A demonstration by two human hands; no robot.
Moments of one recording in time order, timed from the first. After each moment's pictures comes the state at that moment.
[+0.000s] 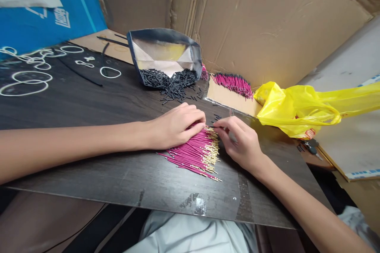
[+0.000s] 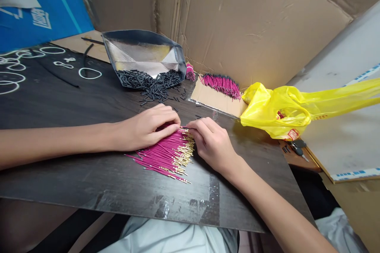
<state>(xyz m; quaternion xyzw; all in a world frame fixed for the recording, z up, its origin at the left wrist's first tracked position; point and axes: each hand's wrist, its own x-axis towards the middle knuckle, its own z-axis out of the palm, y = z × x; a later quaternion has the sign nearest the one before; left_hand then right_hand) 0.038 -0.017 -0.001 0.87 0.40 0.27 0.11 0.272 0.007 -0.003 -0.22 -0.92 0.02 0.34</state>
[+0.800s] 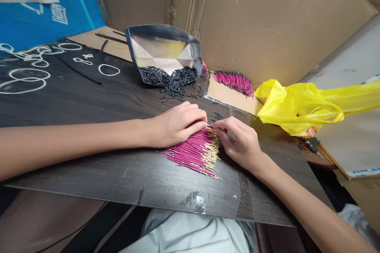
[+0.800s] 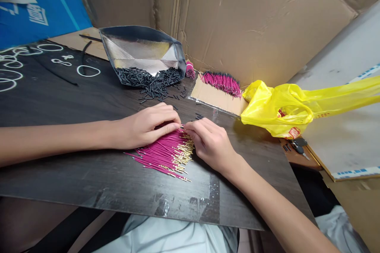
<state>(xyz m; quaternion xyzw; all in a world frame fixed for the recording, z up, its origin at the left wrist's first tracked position) 0.038 -0.018 0.002 0.88 0.36 0.28 0.12 0.271 0.006 -0.004 -0.19 -0.92 0.03 0.33</state>
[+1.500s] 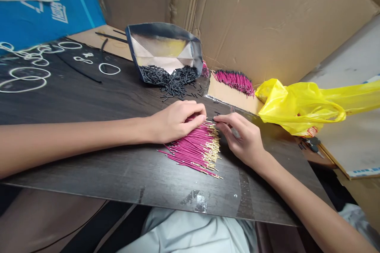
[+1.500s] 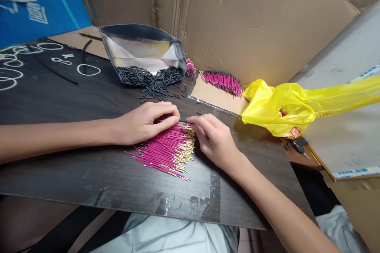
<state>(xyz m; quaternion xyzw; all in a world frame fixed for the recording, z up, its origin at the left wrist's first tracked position) 0.039 -0.019 0.009 0.84 0.43 0.30 0.17 0.275 0.010 -0.002 -0.20 -0.92 0.05 0.34</state>
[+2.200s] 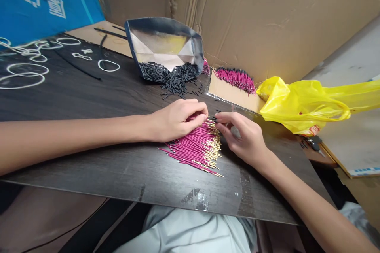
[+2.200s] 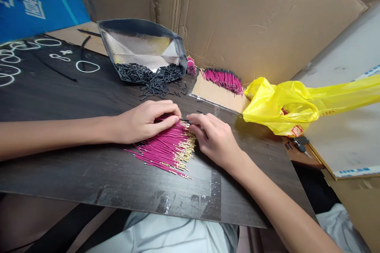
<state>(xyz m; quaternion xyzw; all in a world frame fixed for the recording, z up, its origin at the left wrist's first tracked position) 0.037 -0.018 0.005 0.85 0.41 0.30 0.16 0.274 0.007 -0.001 -0.22 -0.92 0.03 0.32</state>
